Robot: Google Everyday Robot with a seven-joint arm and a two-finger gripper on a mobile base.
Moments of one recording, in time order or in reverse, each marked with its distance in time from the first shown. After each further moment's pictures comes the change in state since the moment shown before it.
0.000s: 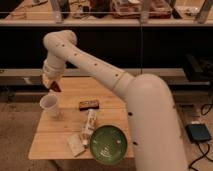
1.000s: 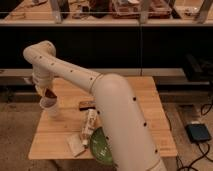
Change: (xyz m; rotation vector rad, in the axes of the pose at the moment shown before) arm -0.004 0.007 0.084 -0.093 -0.170 -0.108
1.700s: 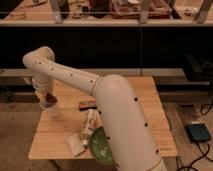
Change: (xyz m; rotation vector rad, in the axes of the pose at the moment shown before) arm -0.005 -0.009 0.014 -0.020 -0.009 -0.034
